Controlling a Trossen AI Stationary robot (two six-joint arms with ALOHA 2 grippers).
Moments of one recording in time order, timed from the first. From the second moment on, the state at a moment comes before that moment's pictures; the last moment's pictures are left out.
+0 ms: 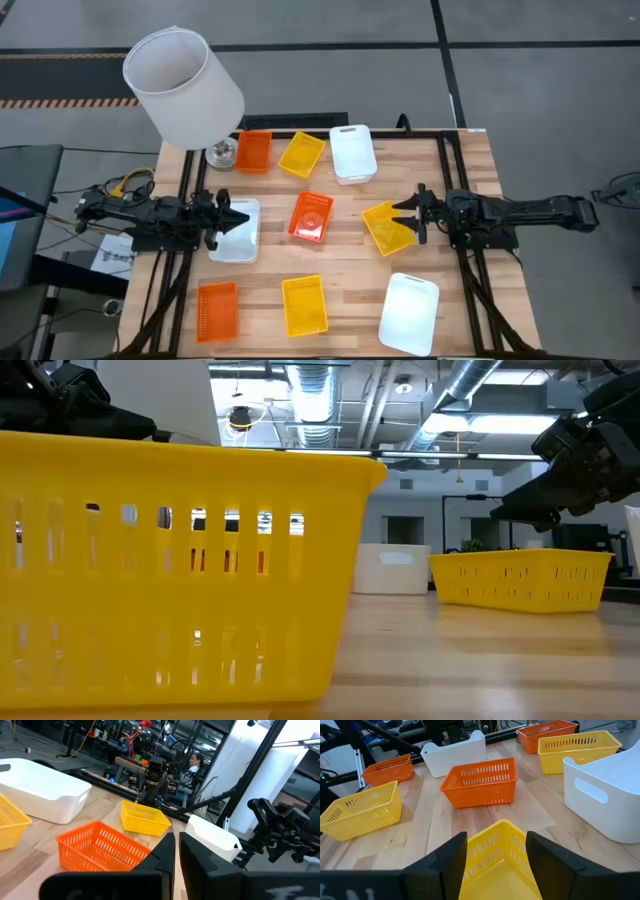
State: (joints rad) left arm -0.20 0.03 0.01 0.06 -0.21 -0.41; right arm -0.08 0.29 0.01 0.01 0.03 0.23
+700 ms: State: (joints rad) left arm -0.20 0.03 0.01 0.06 -0.19 -0.42; right arm -0.08 0.29 0.01 0.01 0.03 0.23
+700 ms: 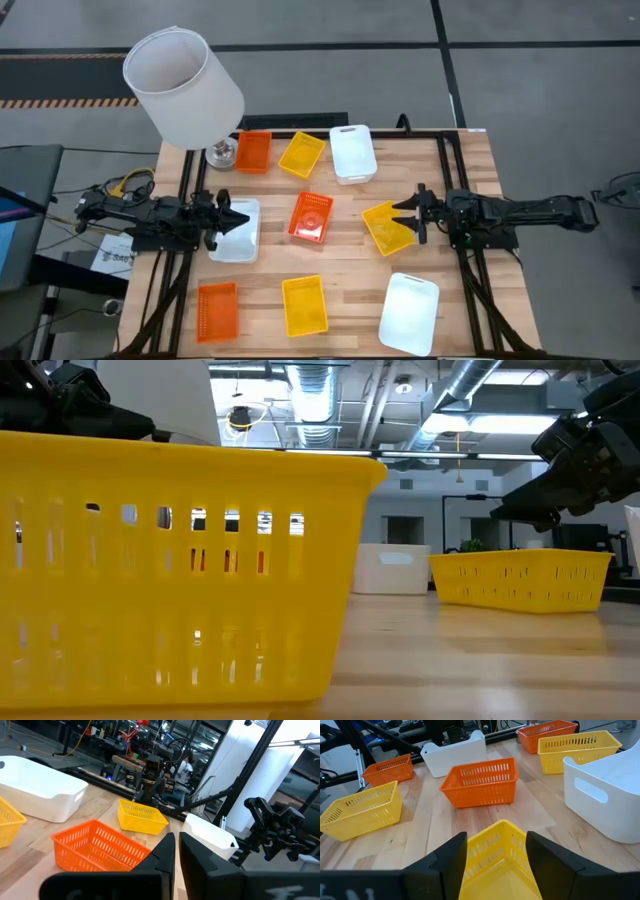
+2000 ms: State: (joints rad) left arm -0.20 0.03 0.02 0.16 -0.43 -1.07; right arm -0.11 0.29 0.01 0.08 0.09 0.50
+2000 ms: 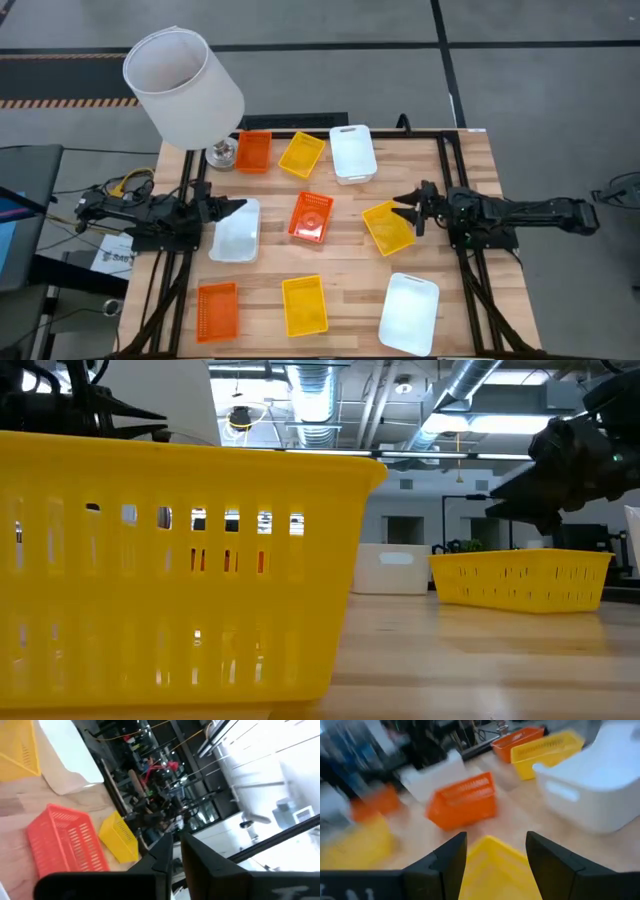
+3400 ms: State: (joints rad) left arm -0.20 0.69 1.08 -0.62 -0.37 -0.99; right arm -0.14 0.55 0.79 -0.46 0.23 0.75
